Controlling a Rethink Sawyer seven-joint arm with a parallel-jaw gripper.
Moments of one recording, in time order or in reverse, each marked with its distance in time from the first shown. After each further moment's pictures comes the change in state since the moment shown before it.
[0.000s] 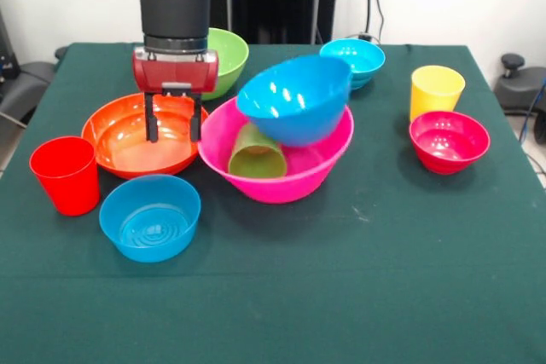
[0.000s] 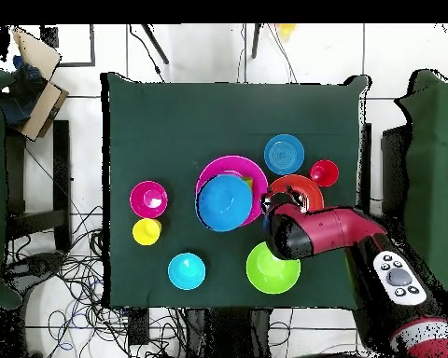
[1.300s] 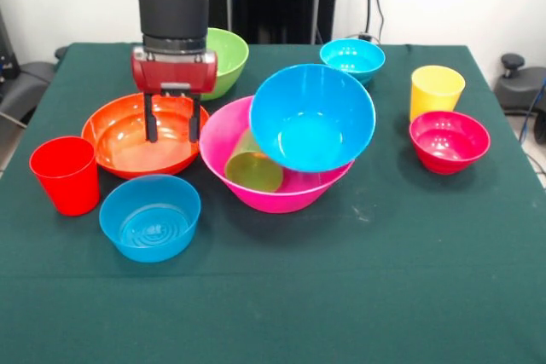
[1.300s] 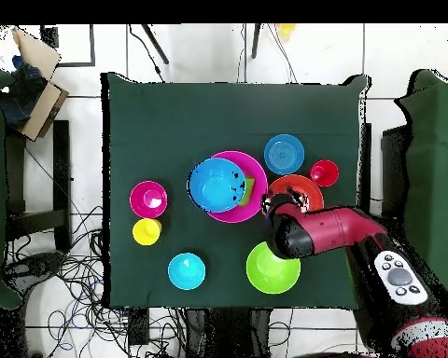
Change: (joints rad) arm 0.015 0.034 -0.002 -0.033 0.003 0.022 0.000
